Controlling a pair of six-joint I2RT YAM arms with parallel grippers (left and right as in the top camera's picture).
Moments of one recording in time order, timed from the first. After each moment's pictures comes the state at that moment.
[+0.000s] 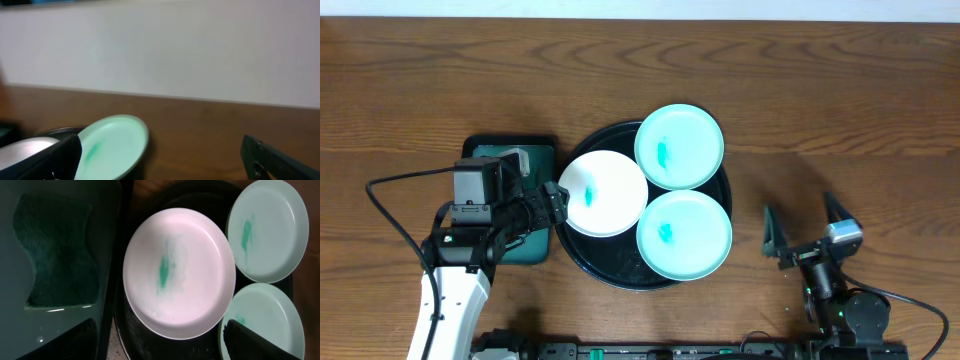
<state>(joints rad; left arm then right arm) -0.01 1.04 0.73 -0.67 0.32 -0.33 -0.01 0.02 0.03 0.04 -0.28 0.09</state>
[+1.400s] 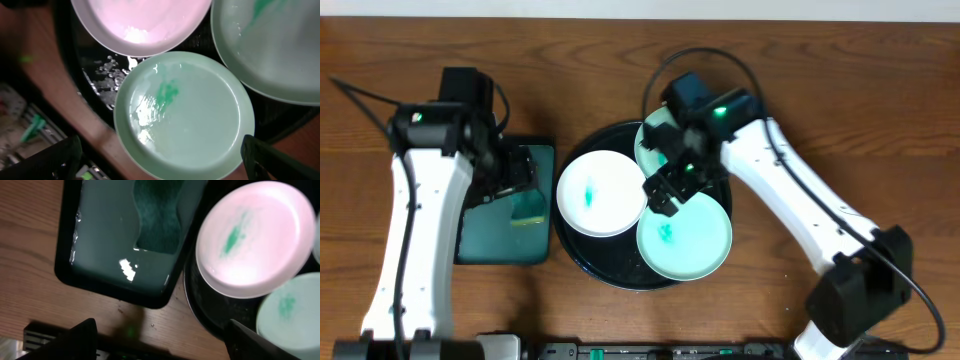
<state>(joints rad) -0.01 1.51 1.49 -1.47 0.01 -0.33 0.59 1.84 1.64 -1.29 -0.26 -0.14</state>
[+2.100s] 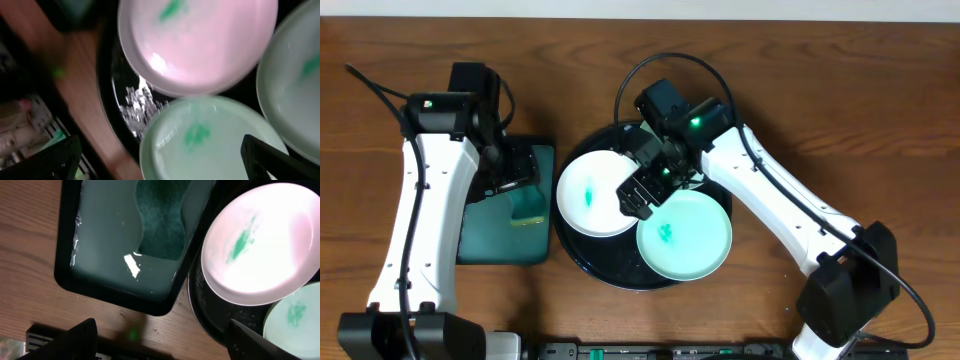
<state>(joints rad) -0.01 1.56 1.49 -1.45 -0.01 -0.33 0.65 1.86 1.64 -1.14 -0.39 -0.10</state>
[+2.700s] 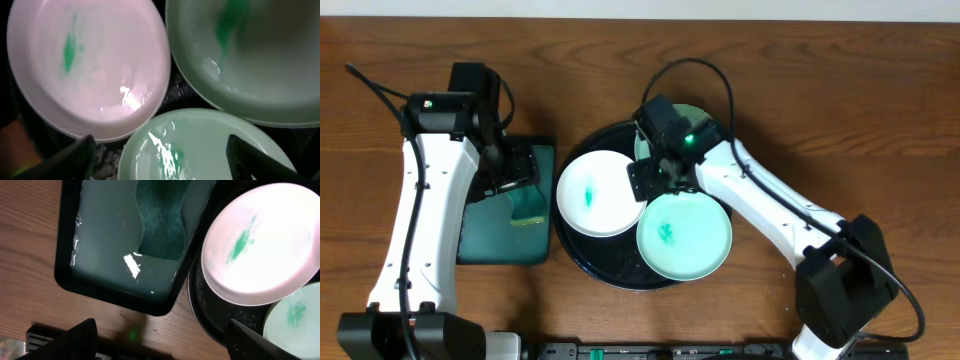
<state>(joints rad) -0.01 1.56 1.49 -1.45 -0.01 -0.33 0.67 1.86 1.43 -0.87 -0.10 0.39</state>
